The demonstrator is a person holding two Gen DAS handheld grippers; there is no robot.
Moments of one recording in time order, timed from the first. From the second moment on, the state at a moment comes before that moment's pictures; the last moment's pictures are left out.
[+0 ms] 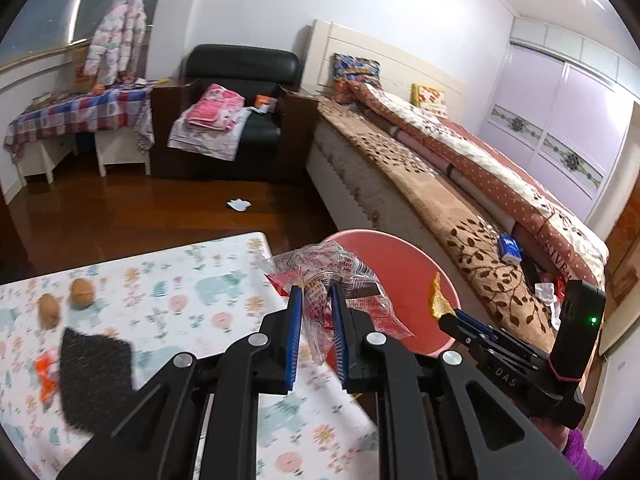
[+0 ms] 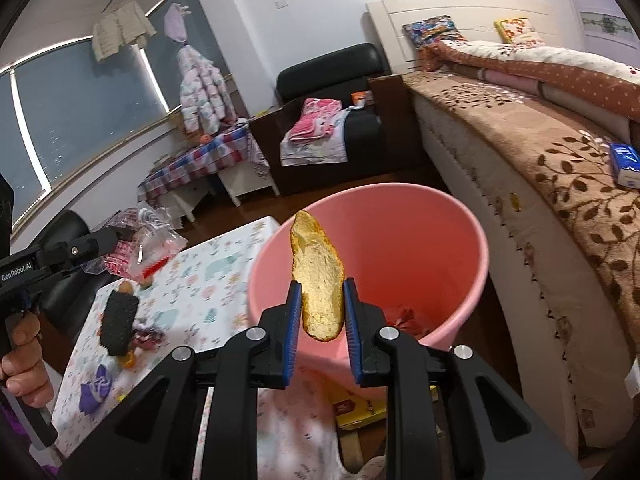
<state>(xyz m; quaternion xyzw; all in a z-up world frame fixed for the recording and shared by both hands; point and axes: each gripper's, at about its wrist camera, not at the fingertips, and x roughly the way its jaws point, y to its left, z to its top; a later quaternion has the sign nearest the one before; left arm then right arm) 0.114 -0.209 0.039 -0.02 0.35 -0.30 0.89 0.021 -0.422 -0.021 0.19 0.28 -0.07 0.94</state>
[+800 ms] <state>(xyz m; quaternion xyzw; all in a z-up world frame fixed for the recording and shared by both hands) 0.149 -0.305 -0.024 0.03 0.40 -0.33 0.86 0.031 -0.444 -0.048 0.20 0.30 -0.10 0.93</state>
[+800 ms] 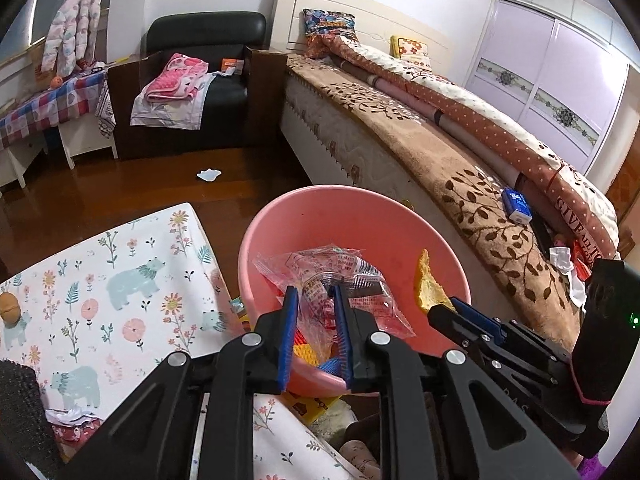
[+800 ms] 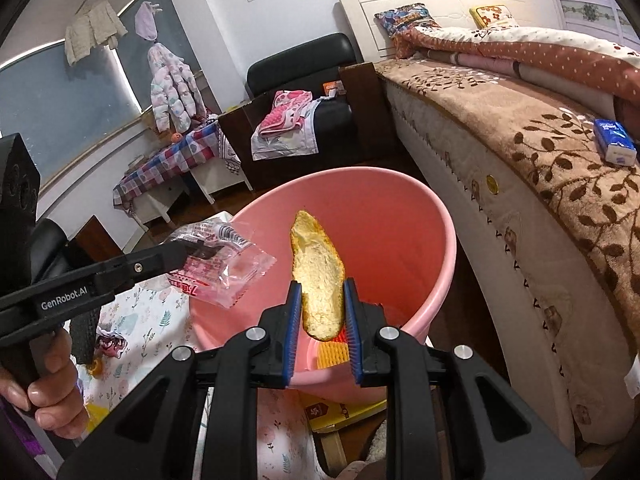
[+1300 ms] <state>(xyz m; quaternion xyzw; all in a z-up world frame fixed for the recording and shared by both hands) 0.149 -0.302 -0.017 0.02 0.39 -0.33 0.86 0.030 -0.448 -0.049 0.22 0.29 -0.11 0.93</state>
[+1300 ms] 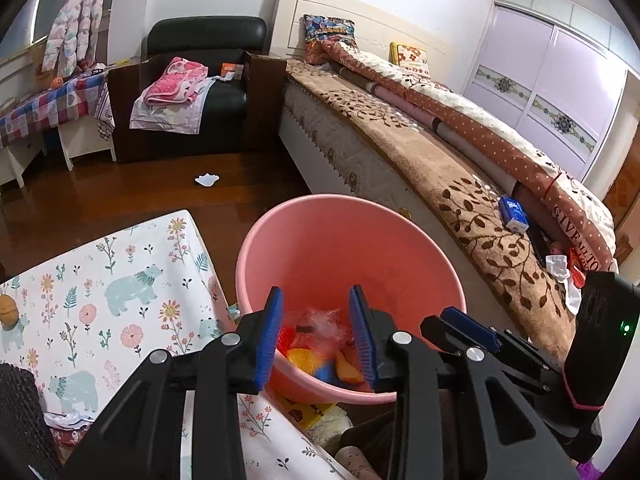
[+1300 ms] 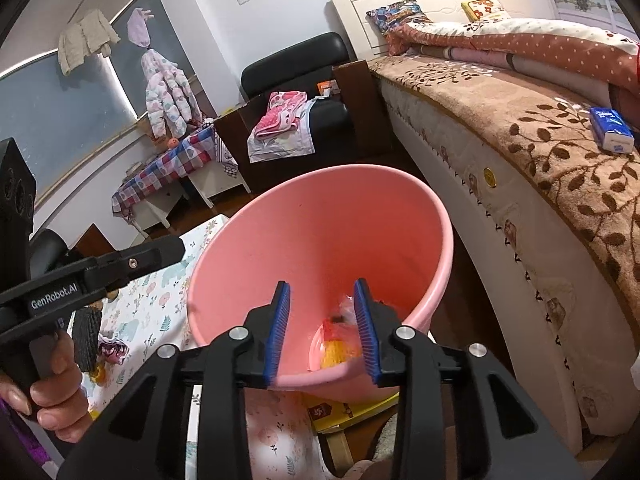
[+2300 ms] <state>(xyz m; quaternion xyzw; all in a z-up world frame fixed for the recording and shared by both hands) 0.091 -0.120 0.088 0.01 0.29 -0.24 0.93 0.003 -0.360 0.003 0.15 0.26 -0.01 0.95</state>
